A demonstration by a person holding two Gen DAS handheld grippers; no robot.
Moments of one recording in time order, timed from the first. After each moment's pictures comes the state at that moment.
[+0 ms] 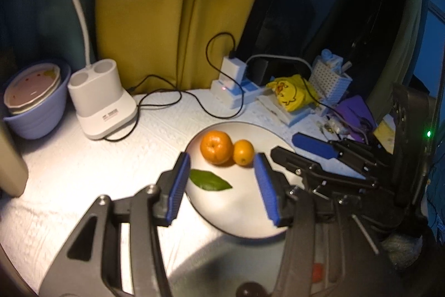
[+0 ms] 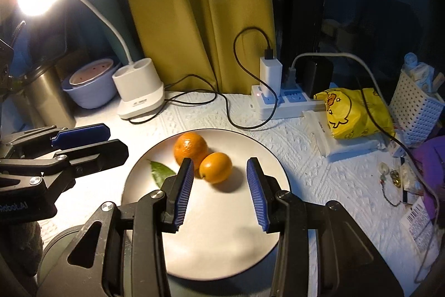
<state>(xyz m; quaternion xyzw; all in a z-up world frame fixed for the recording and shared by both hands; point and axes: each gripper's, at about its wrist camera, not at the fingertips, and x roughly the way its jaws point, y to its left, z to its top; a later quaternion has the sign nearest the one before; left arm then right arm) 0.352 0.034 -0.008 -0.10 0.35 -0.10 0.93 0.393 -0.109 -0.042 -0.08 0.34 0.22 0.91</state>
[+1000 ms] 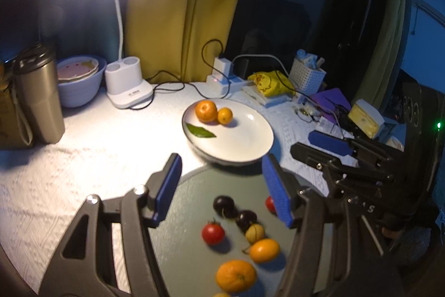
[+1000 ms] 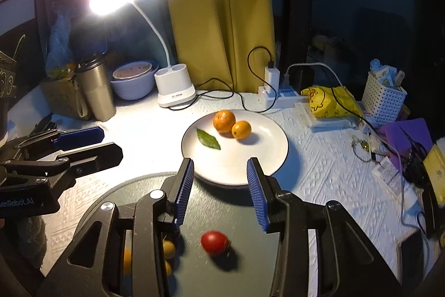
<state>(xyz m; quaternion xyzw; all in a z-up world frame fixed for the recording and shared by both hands) 0.217 0.032 0.011 -0.09 0.32 -0.09 0.94 0.255 -0.123 -0.005 -0.08 0.31 0.22 0.92</state>
